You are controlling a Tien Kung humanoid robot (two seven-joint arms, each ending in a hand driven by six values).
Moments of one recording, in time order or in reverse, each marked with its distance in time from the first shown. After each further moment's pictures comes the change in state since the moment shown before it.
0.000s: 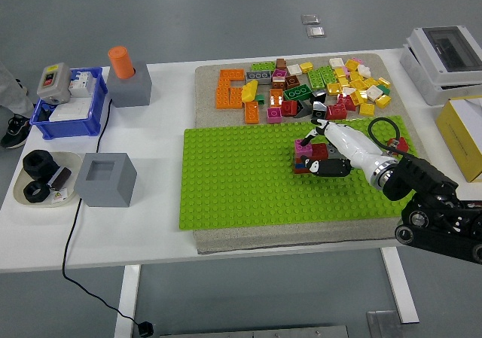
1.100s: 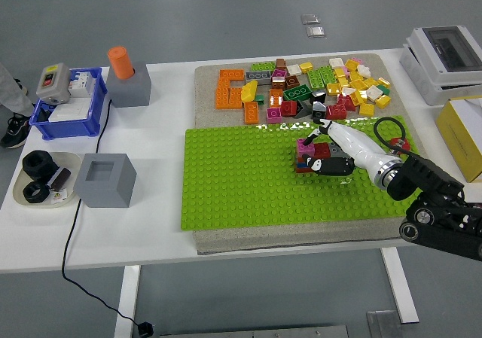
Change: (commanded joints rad) left arm 0.005 -0.001 -0.002 0.000 0.001 0.002 -0.001; right arm -0.019 -0.023 0.038 0.023 0.061 -0.012 0.039
